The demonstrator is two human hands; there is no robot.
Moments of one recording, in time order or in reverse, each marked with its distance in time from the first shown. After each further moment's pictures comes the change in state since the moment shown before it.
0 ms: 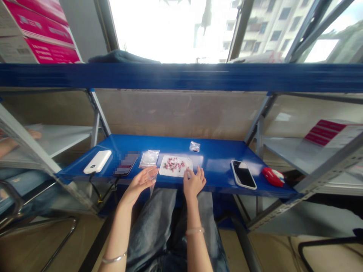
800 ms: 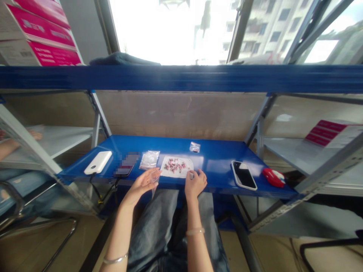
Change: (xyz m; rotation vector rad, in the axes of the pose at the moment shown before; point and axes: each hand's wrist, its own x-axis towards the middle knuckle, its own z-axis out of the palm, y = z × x) left_hand 0.000 0.002 0.005 0.030 -0.060 0.009; right_hand 0.005 0.000 -0.003 0.144 0.053 0.137
